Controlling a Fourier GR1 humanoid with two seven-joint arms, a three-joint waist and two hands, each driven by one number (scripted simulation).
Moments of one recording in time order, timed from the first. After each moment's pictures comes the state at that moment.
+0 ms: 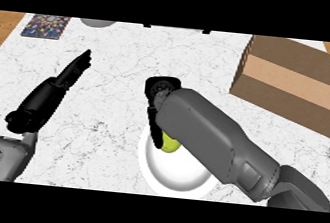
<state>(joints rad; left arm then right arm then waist) -0.24 0.40 -0.17 -1.51 0.03 -0.05 -0.09 -1.15 -0.01 0.80 -0.75 -0.01 0.48 0.96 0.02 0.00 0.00</state>
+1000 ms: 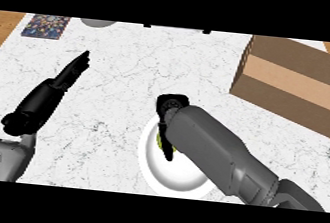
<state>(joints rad) -0.21 0.36 -0.11 -1.54 -0.02 -0.11 -0.08 -1.01 -0.01 0.86 -0.73 0.08 0.47 0.91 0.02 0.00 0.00</state>
